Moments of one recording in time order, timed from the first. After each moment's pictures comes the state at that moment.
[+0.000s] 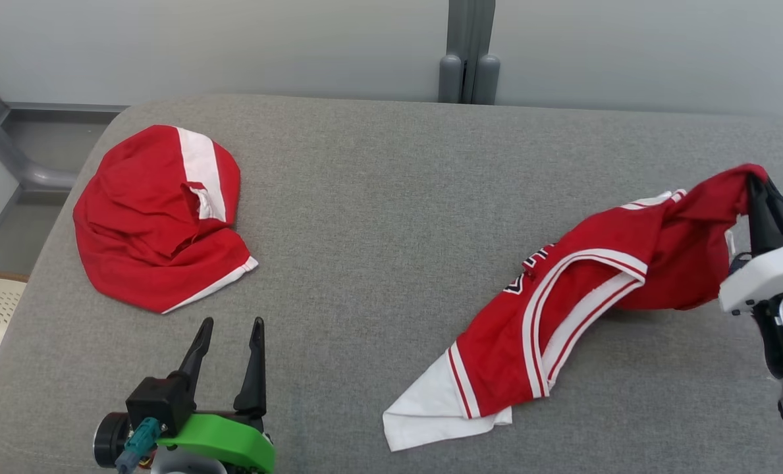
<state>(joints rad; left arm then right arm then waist) -0.06 0.05 -0.12 0.29 -0.23 -0.12 -0.26 -0.33 -0.35 -0.06 0.33 0.38 0.13 -0.09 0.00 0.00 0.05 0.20</state>
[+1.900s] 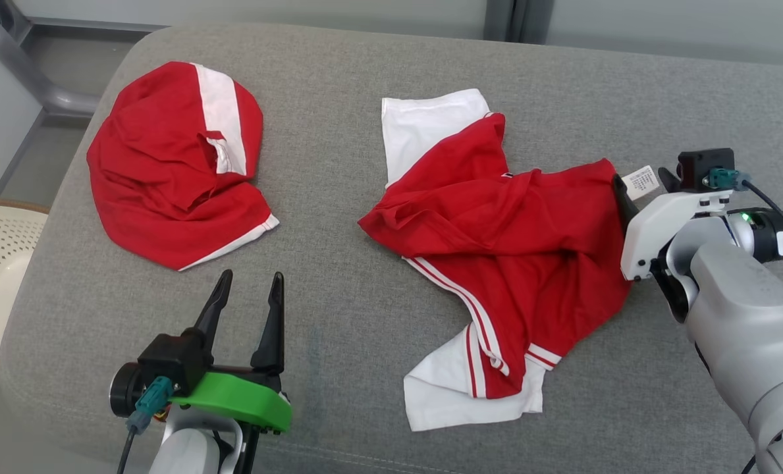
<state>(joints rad) -0.16 0.05 -0.18 0.29 -0.26 -0.11 -0.26 -0.89 -0.23 0.42 1.26 0.45 0.13 -0.22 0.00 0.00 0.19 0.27</state>
